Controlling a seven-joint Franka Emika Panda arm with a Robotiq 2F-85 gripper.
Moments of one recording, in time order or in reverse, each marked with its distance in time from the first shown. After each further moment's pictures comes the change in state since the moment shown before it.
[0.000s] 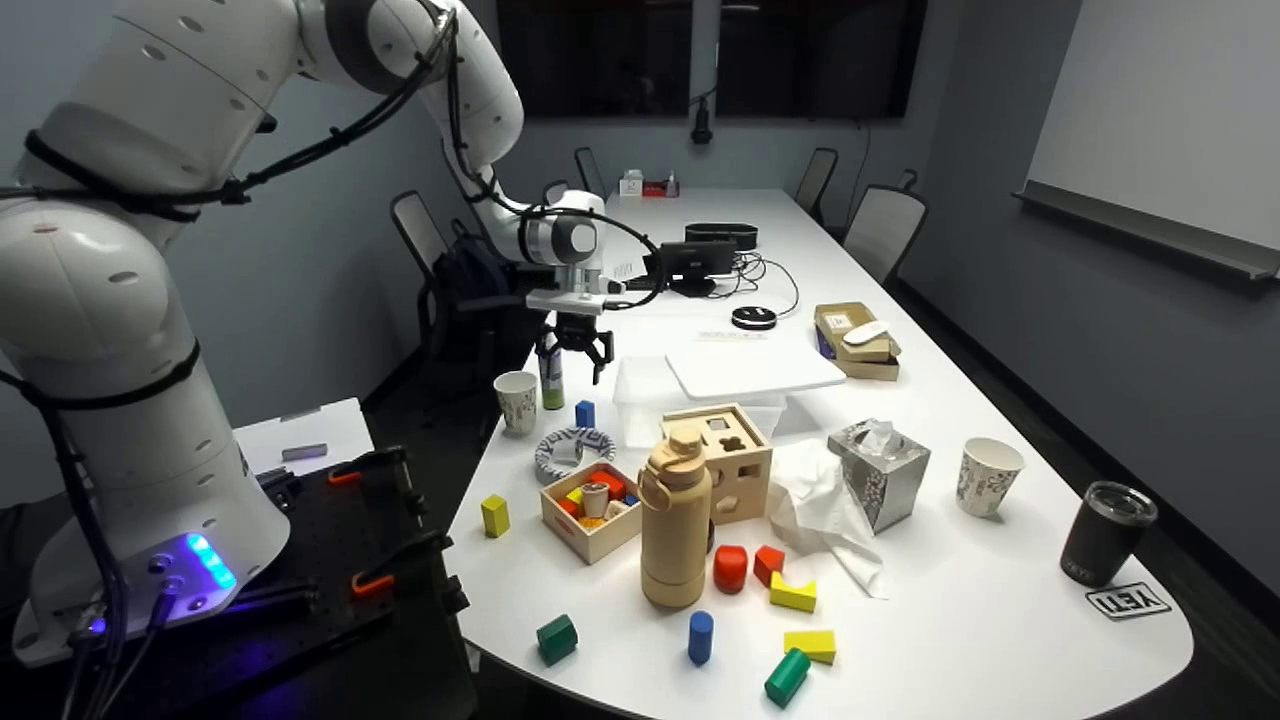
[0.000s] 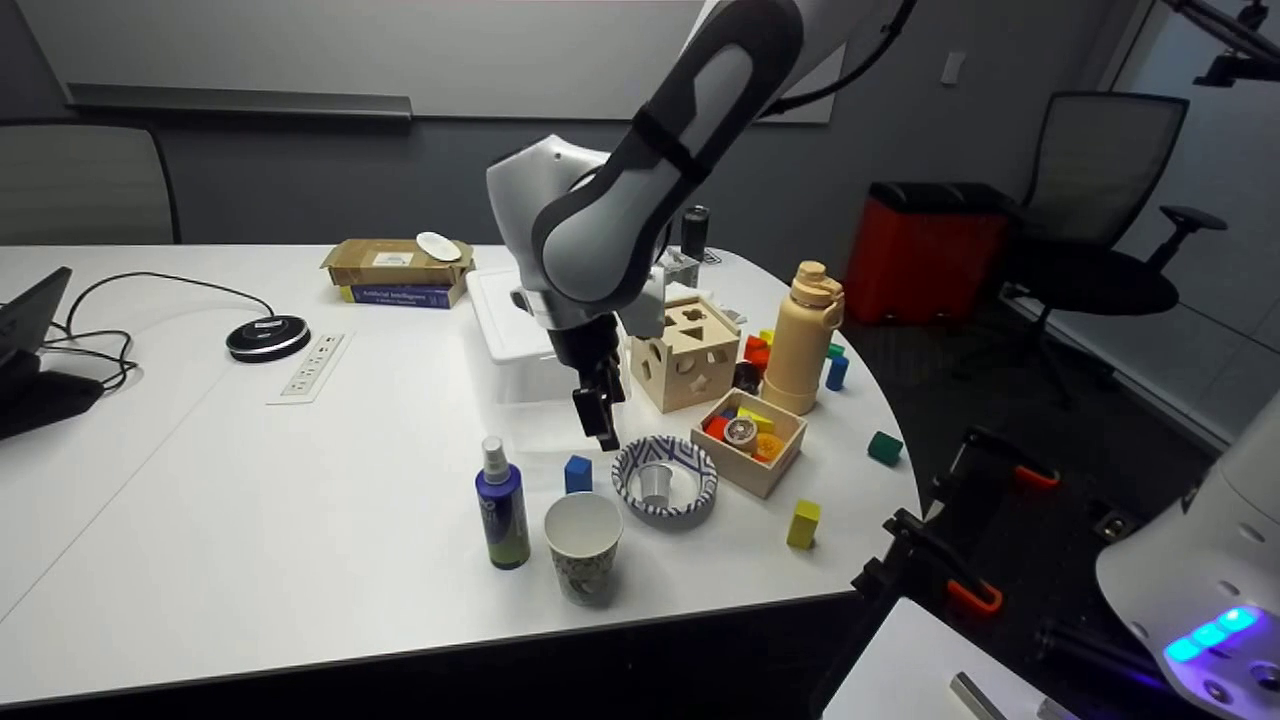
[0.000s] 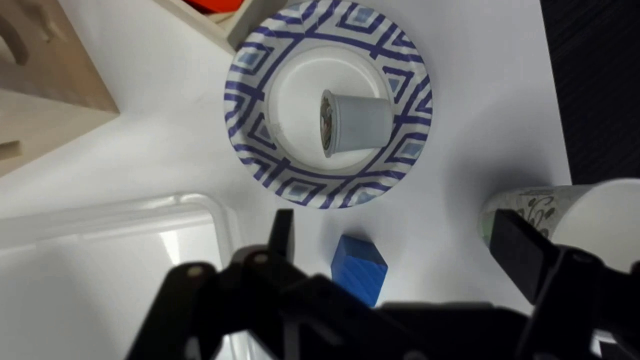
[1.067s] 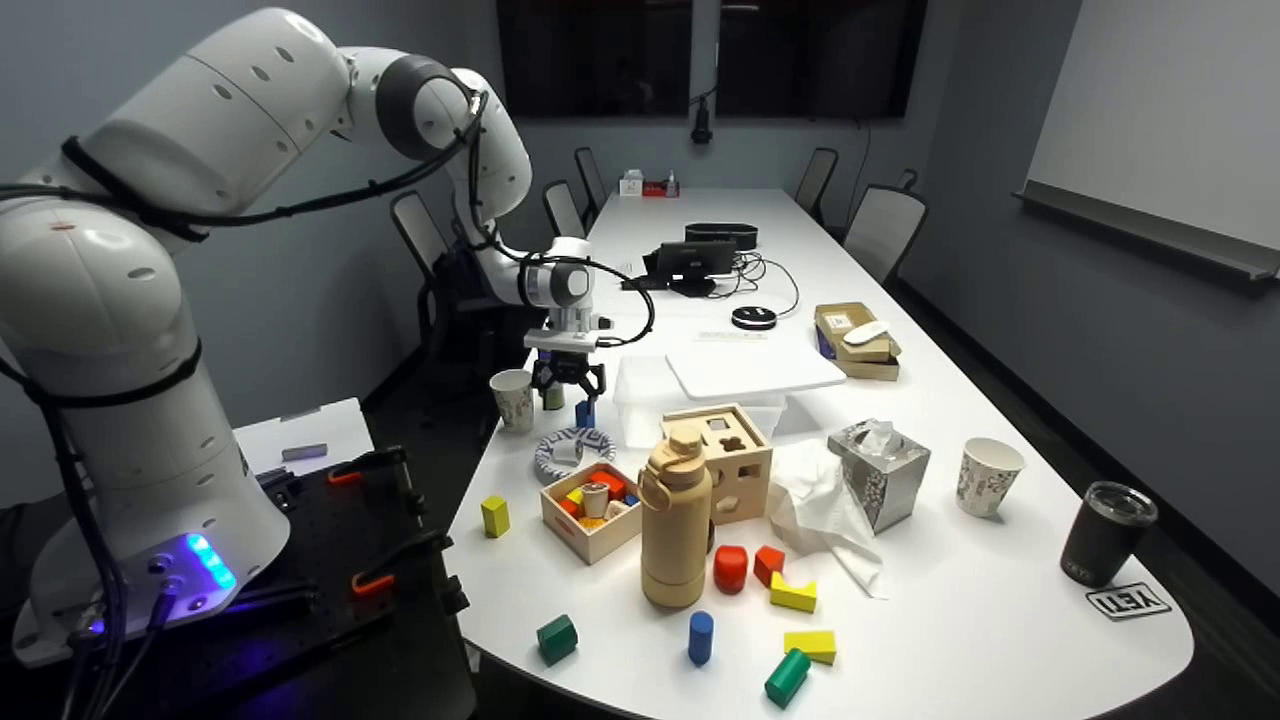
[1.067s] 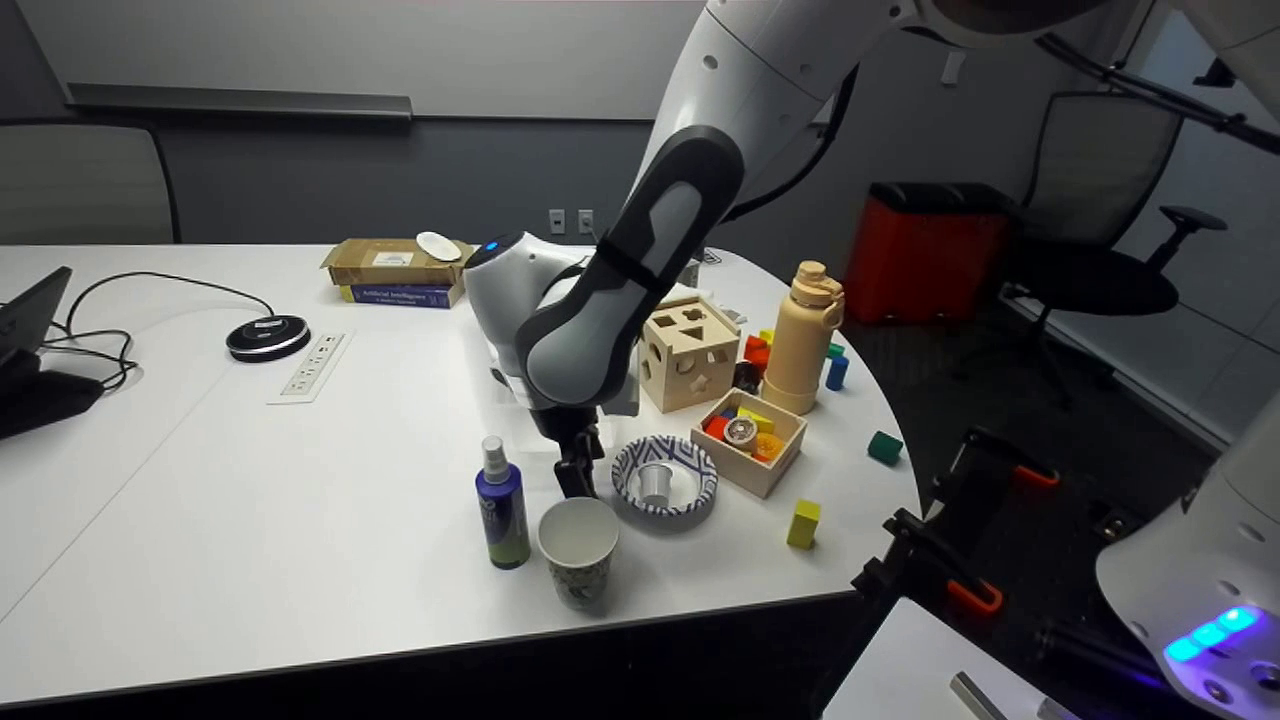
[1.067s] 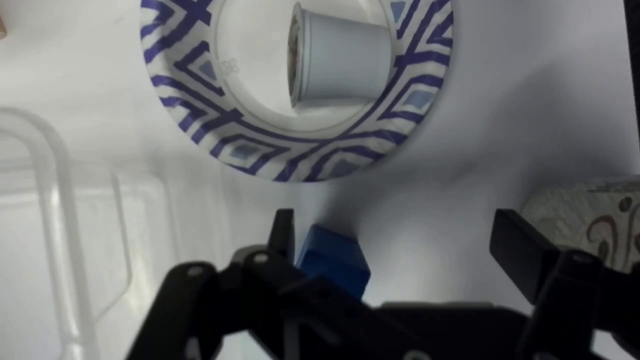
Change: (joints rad) arm 0.081 0.225 -0.027 0.150 -0.045 0.071 0.038
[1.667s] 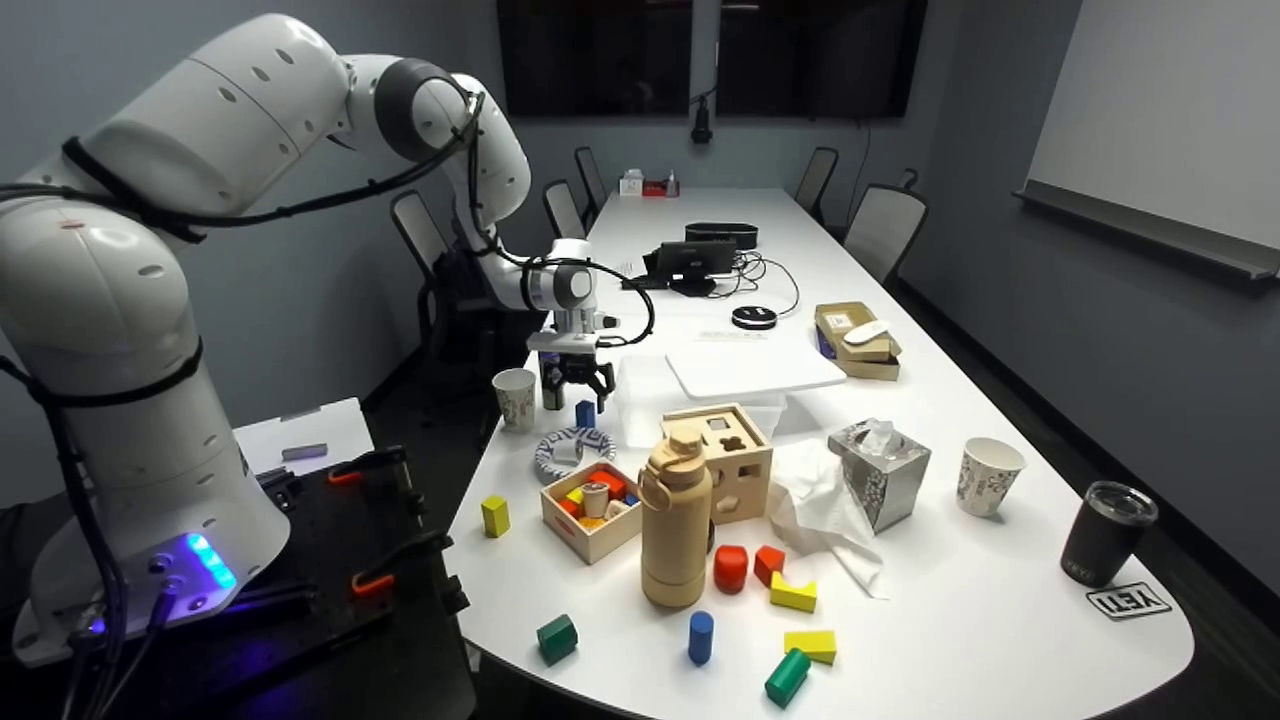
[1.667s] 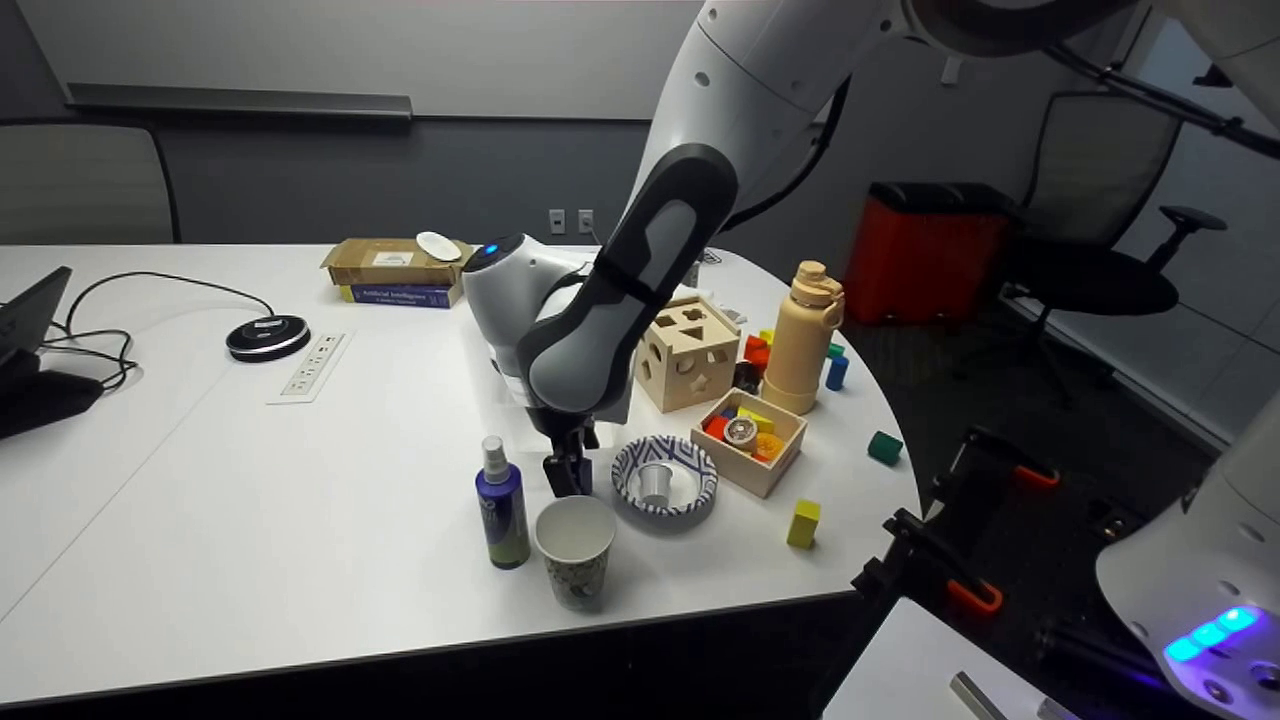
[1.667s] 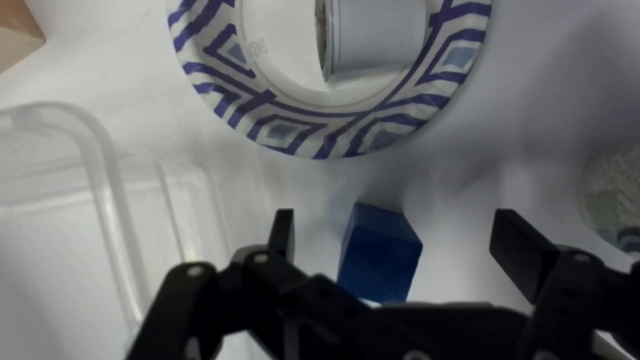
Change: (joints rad) arm 0.048 0.020 -0.064 0.024 -0.009 0.061 0.117
